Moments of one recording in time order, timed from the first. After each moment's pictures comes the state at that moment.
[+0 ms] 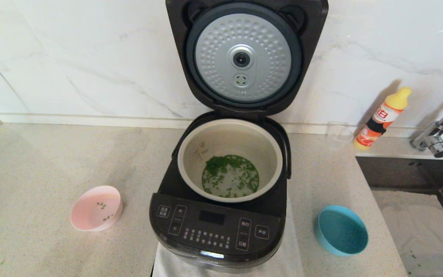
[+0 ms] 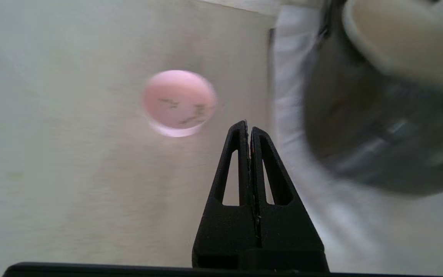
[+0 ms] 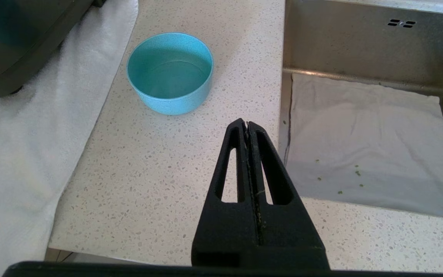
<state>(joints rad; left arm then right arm) -0.01 0.25 -0.35 0.12 -0.07 -0.17 0.00 0.00 -0.05 0.11 0.02 0.00</state>
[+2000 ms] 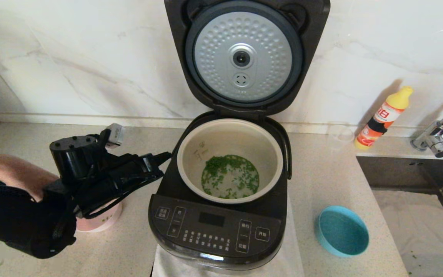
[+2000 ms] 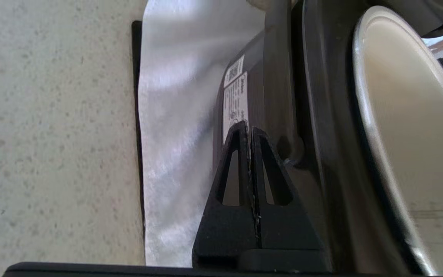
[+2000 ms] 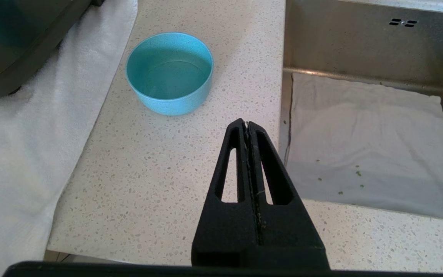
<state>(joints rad) -0.23 1.85 -0.61 -1.14 -0.28 -0.41 0.00 0.00 -0.05 0.11 0.01 0.00</state>
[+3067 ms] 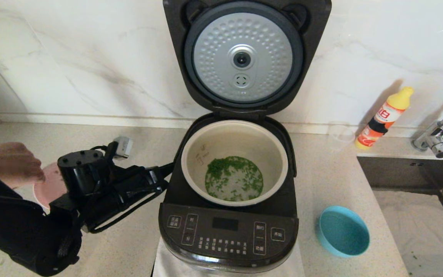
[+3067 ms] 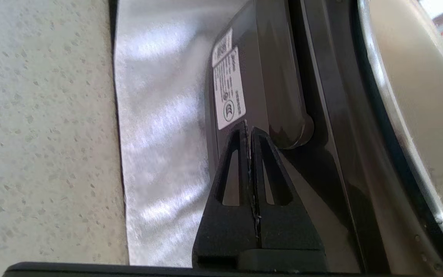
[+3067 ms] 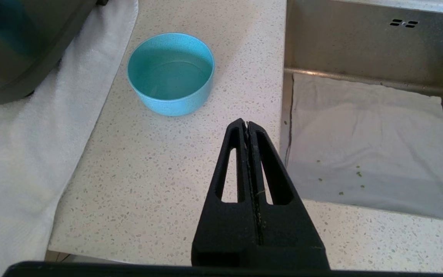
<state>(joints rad) -0.29 1.89 -0.51 -1.26 -0.28 -0.41 0.00 0.00 -0.05 0.11 0.01 0.00</state>
